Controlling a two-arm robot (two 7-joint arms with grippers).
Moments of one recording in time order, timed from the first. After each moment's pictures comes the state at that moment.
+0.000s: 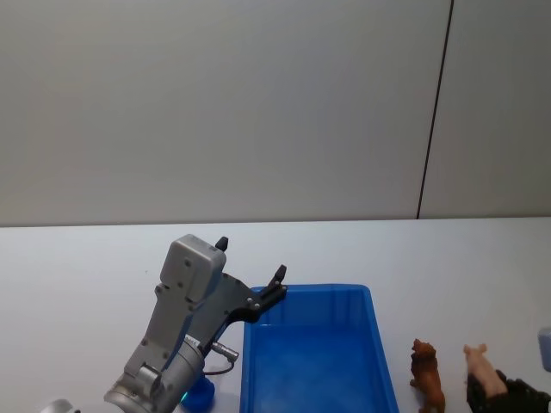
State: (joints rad) left arm -0.24 0.38 0.45 -1.63 -0.20 0.01 -0.01; right arm -0.08 0.30 -0.20 -1.65 0.30 0.27 -0.06
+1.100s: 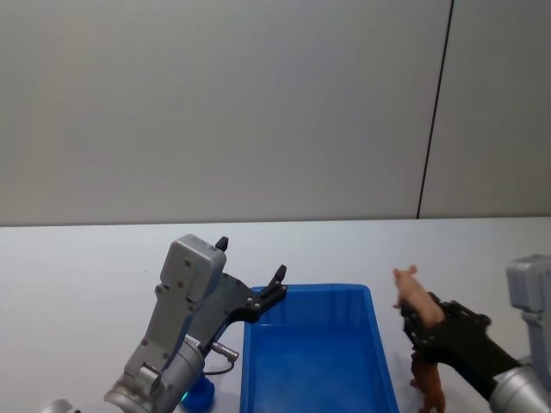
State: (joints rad) left arm -0.24 0.38 0.45 -1.63 -0.20 0.01 -0.01; right arm 0.03 0.25 -0.22 -1.72 0.28 0.21 0.18
